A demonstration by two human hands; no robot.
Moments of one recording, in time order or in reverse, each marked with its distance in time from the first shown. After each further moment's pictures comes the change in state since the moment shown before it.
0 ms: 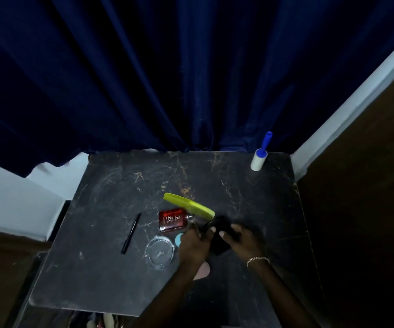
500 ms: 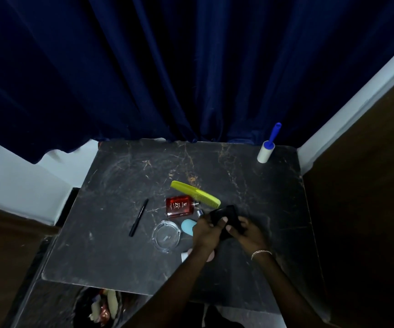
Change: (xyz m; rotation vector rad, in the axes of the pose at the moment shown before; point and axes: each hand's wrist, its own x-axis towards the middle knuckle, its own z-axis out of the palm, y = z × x) left_hand -0.014 0.000 0.016 -0.232 -0.055 -0.155; right_hand -0.018 0.011 0.006 0.068 0.028 -0.036
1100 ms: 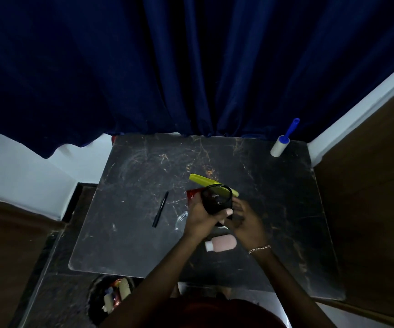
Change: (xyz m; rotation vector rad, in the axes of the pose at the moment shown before) left_hand 0.007 -0.008 -0.116 -0.111 -0.119 0.339; right_hand -0.063 -0.065 0.074 -0.029 0.052 -0.383
